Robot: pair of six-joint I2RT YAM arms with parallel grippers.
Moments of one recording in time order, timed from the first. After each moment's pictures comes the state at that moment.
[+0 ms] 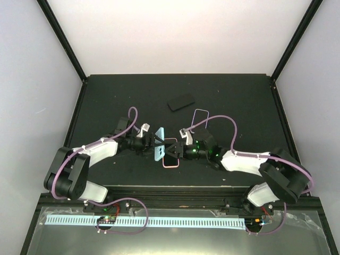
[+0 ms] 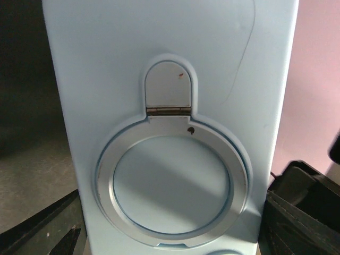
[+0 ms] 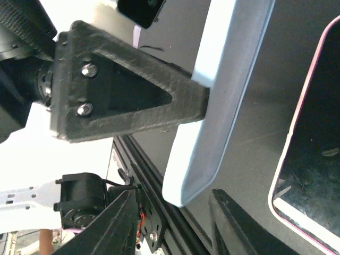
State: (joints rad) left arm -0.33 1.43 0.61 -0.12 0.83 -0.77; right arm 0.83 1.44 0.56 0.43 -0.50 1.01
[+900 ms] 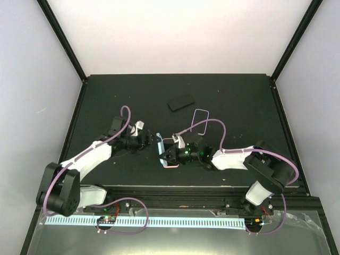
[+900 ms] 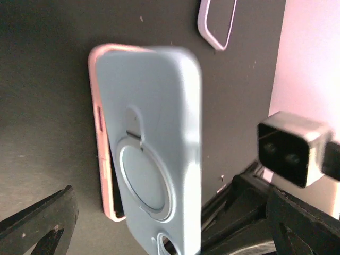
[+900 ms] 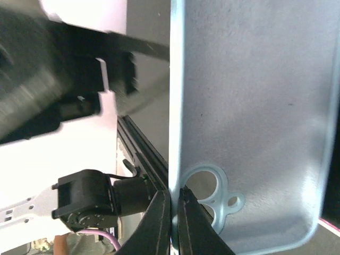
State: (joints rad) left arm -0.32 1.29 0.61 -0.21 0.74 -0.77; right arm 0.89 1.60 0.61 0.54 -0.53 1.16
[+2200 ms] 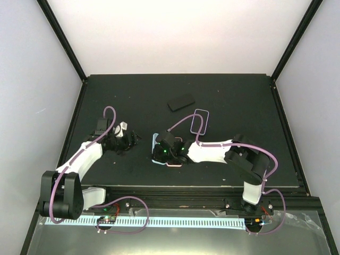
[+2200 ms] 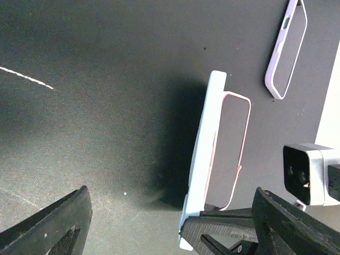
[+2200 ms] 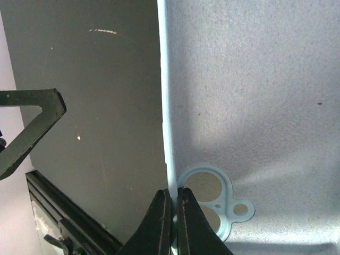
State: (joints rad) left arm -0.06 1.20 0.62 -0.46 0.64 -0.58; right arm 1.04 1.85 1.05 -0.04 -0.16 1.19
